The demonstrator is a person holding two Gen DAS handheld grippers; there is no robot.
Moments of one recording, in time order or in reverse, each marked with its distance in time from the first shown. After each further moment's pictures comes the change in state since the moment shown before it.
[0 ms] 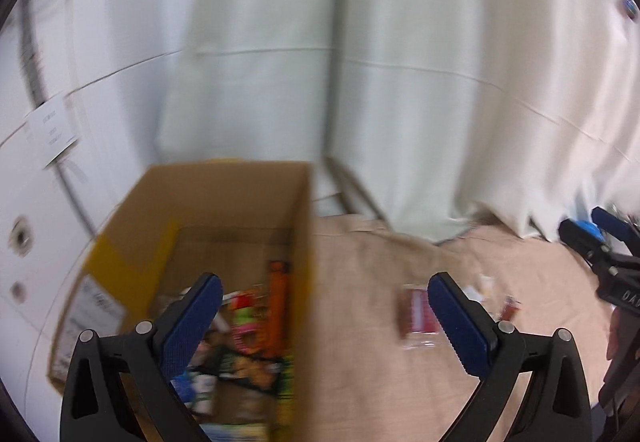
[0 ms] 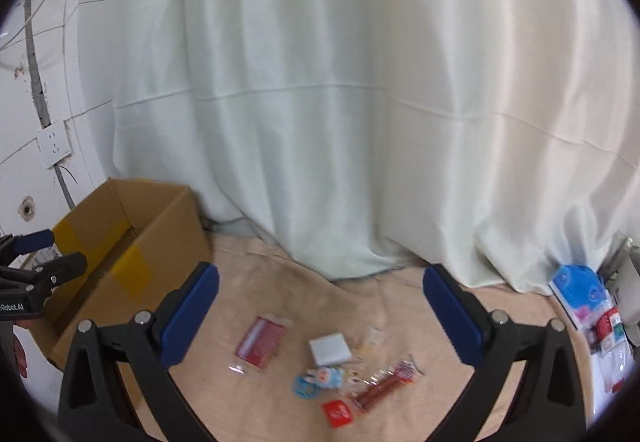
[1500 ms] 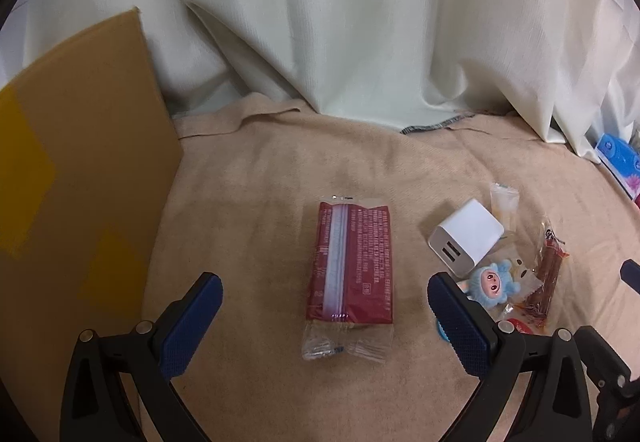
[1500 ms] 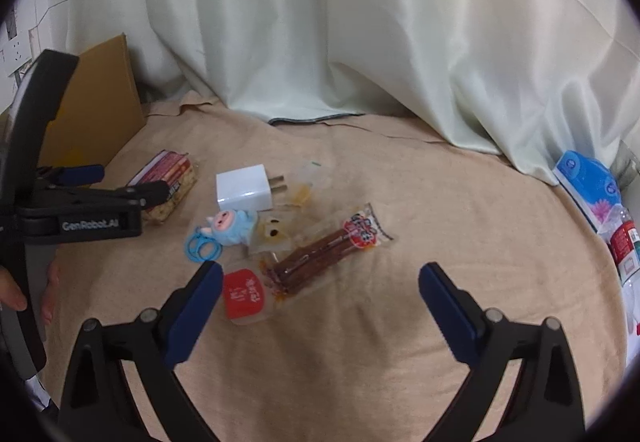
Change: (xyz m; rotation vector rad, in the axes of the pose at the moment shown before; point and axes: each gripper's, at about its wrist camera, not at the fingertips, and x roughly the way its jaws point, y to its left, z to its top) left arm 0.184 -0.108 -0.090 0.072 0.223 -0.015; right arm 0.065 -0.052 -0.148 -0.021 0.226 -0.047
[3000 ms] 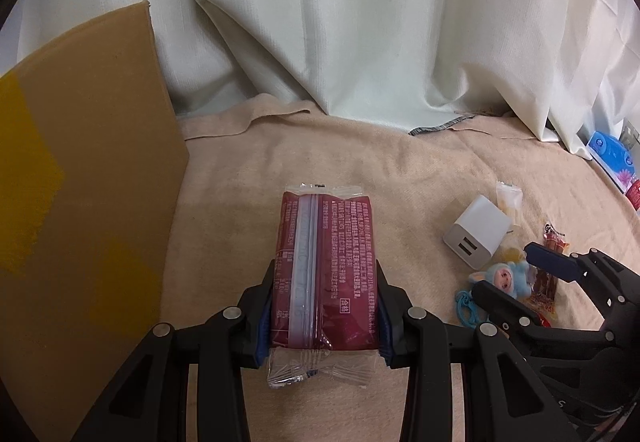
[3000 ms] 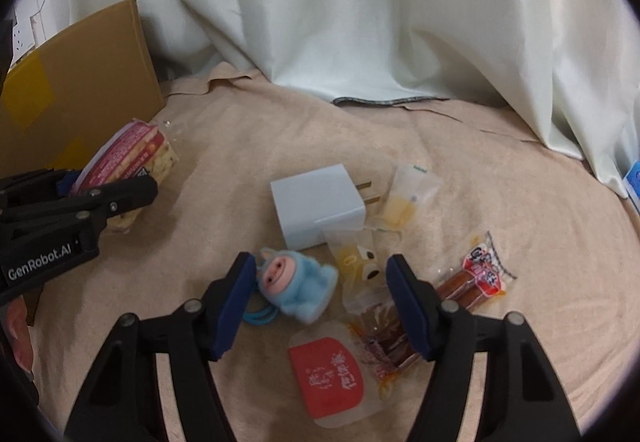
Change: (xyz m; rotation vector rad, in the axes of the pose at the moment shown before) left arm -0.003 0.028 -0.007 0.019 -0.009 -0.045; right arm 0.073 0.048 0.020 -0.009 0.087 0.126
